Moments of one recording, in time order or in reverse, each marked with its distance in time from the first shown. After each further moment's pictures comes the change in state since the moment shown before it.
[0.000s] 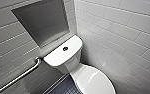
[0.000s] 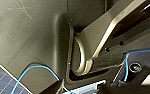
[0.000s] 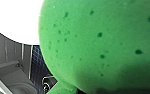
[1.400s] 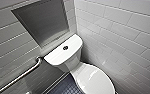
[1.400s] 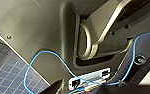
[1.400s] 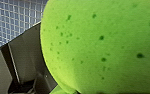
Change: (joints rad) left arm 0.007 -0.028 -0.009 0.000 -0.001 0.050; right arm -0.524 0.125 -0.784 -0.019 0.635 -0.021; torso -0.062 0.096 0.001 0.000
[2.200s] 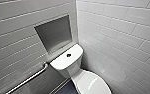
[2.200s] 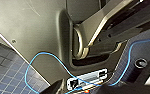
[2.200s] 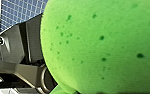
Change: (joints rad) left arm 0.024 0.026 -0.053 0.000 0.005 0.001; right arm -0.097 0.376 -0.499 -0.105 0.137 -0.011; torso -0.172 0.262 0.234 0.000
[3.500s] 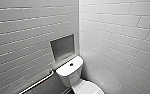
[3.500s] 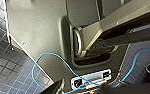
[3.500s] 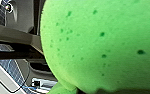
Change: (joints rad) left arm 0.036 0.102 -0.182 0.000 0.014 0.002; right arm -0.038 0.126 0.046 -0.095 -0.290 -0.086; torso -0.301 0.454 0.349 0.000
